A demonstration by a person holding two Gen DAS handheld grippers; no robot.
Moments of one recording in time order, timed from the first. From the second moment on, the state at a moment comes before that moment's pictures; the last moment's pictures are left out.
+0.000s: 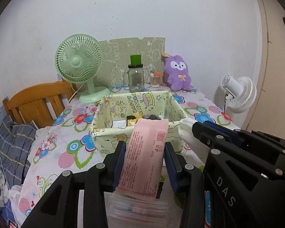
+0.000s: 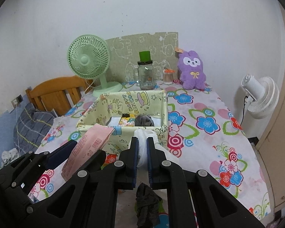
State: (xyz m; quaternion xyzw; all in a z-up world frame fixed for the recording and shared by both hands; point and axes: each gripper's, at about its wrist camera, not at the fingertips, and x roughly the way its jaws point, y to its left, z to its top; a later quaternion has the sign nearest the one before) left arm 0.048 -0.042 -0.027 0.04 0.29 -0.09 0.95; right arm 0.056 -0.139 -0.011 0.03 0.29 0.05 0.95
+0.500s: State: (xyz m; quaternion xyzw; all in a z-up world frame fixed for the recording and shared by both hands) left arm 0.051 -0.030 -0.004 0.02 0.27 -0.09 0.96; right arm 0.058 -0.129 0.015 0.02 0.28 0.05 0.96
